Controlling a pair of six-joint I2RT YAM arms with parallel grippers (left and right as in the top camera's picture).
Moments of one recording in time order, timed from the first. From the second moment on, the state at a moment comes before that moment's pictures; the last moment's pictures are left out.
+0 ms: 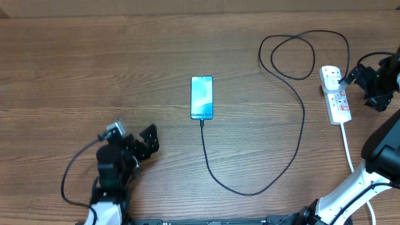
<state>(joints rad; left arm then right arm) -0.01 0.97 0.04 0.43 0.21 -0.62 -0.54 2.11 1.75 -1.04 -0.18 0.21</state>
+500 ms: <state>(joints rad) -0.01 0.56 0.01 0.24 0.13 -0.63 -0.54 2.11 1.75 -1.04 -0.18 0.21</state>
